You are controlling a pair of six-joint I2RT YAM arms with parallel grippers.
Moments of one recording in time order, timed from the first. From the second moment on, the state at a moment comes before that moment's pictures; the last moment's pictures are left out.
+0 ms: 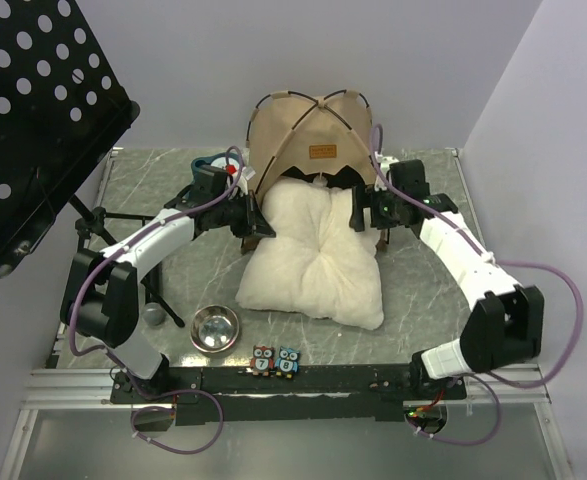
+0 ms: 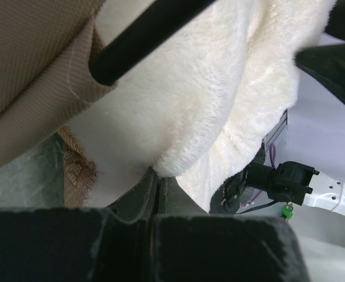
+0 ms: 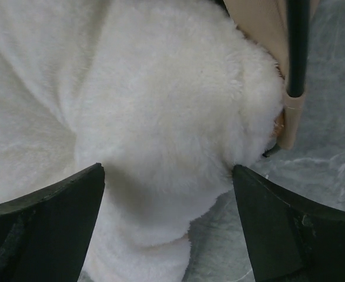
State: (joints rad) left arm -0.39 1.62 1.17 -0.29 0.63 -0.56; right arm 0.23 1.38 1.19 -0.59 -0.17 0.08
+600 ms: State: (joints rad) left arm -0.39 1.67 1.24 -0.26 0.64 -0.54; right arm 0.34 1.63 1.31 -0.31 -0.12 0.08
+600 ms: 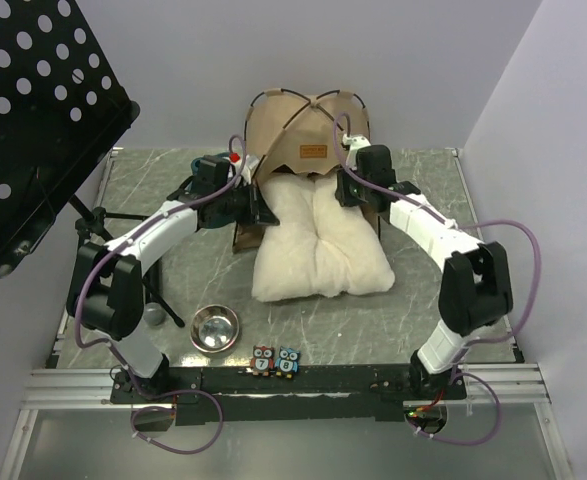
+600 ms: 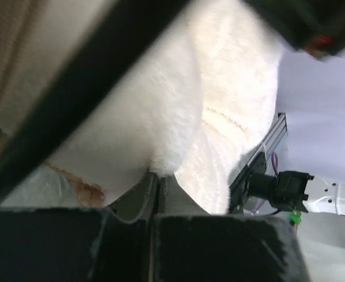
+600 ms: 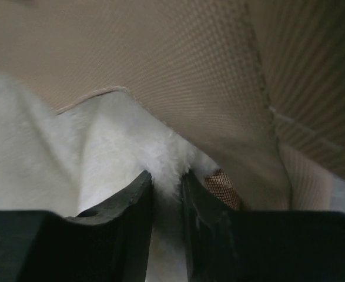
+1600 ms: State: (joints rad) left arm -0.35 1.18 0.92 -0.30 0.52 -0.43; right arm 0.26 1.08 0.95 -0.72 -0.39 0.01
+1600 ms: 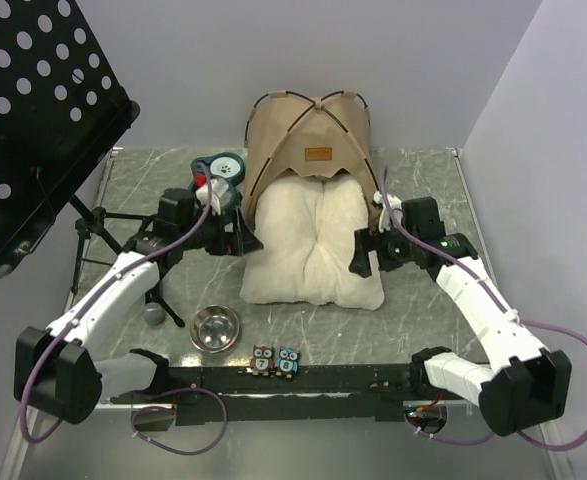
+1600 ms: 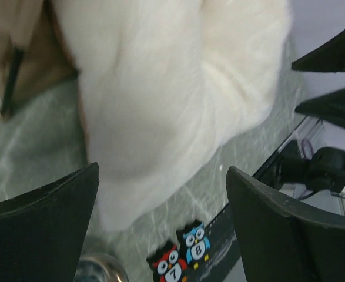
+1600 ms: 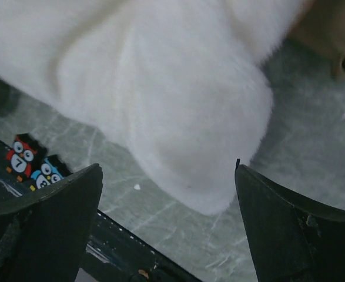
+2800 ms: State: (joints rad) left arm -0.46 1.74 1.36 -0.24 0.40 -0.36; right arm 0.25 1.55 1.28 -0.49 -0.25 0.16
